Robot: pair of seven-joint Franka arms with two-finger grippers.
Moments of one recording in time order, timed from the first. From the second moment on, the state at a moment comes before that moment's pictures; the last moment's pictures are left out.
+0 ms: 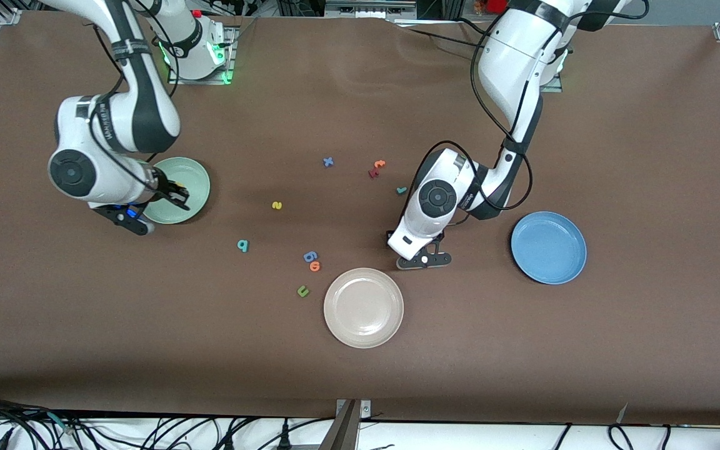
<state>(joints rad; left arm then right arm) -0.60 0.80 0.04 -1.56 -0.13 2.36 -0.60 0.49 0.28 -0.39 -1.99 0.10 1.89 0.54</state>
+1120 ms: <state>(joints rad) -0.60 0.80 0.04 -1.55 -0.10 2.35 -0.60 0.40 0.41 -0.49 -2.24 0.11 2.23 0.27</state>
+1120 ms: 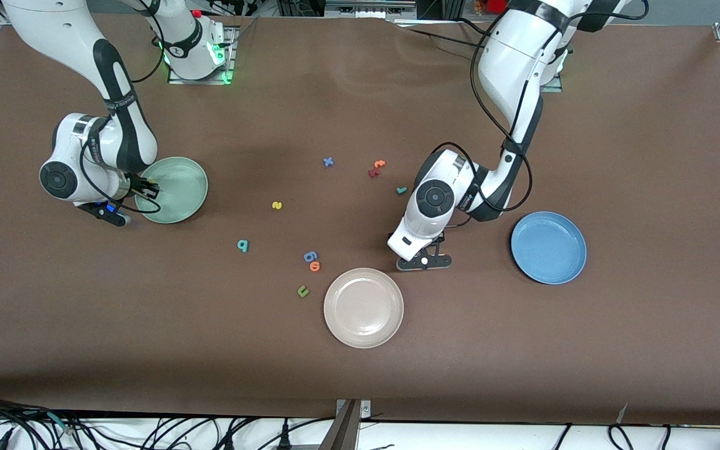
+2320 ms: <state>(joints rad) -0.61 0.80 0.05 -1.55 -0.09 2.34 -0.60 0.52 0.42 -0.29 -1.95 0.24 2.22 0.47</state>
